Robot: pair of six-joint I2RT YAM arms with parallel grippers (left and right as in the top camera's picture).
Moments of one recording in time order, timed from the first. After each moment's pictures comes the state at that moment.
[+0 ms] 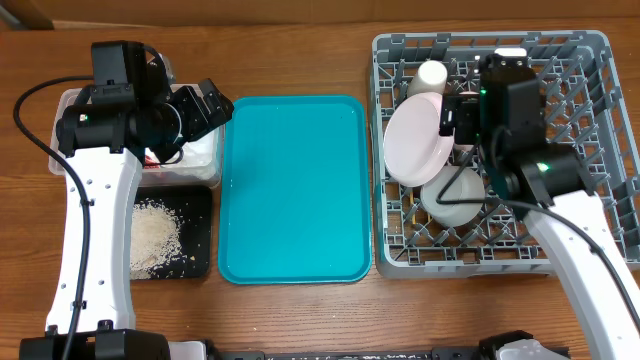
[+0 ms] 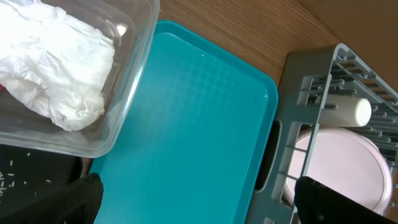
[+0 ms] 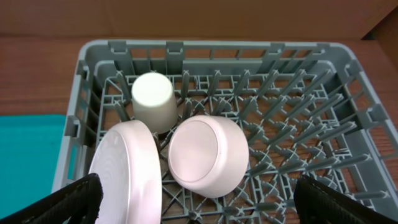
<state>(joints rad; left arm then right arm) 0.07 1.54 1.55 -1.02 0.33 -0.48 0.24 1.33 1.28 -0.65 0.34 0.15</state>
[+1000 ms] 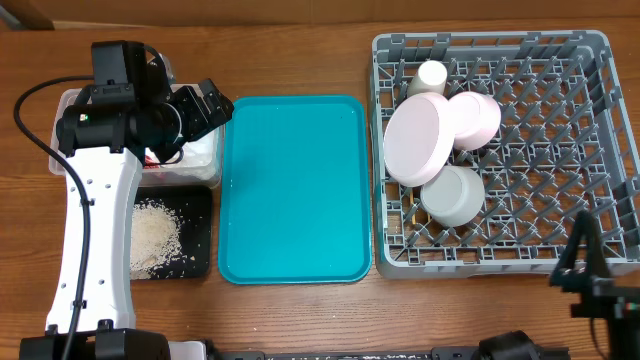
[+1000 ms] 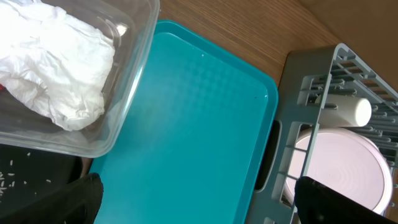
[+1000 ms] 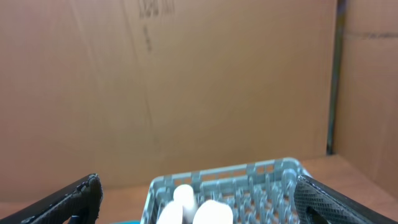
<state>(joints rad) 0.07 1.54 1.55 -1.02 0.33 -0.48 0.24 0.34 1.15 -0.76 0.27 0.15</state>
